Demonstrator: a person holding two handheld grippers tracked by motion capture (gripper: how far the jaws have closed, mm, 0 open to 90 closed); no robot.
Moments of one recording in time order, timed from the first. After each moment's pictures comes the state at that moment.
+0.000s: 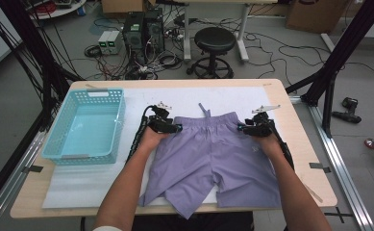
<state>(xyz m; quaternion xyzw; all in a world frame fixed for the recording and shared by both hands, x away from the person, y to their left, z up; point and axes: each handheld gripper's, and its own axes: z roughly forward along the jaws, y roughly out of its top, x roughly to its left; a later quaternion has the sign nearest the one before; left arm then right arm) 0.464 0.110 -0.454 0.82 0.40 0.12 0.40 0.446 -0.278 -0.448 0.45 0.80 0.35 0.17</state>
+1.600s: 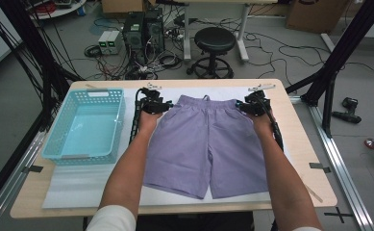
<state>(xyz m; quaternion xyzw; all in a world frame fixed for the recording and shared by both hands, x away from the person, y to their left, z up) 0.503 0.136 -0.422 0.75 0.47 0.21 0.43 0.498 -0.260 -0.409 0.48 0.76 0.35 0.26</state>
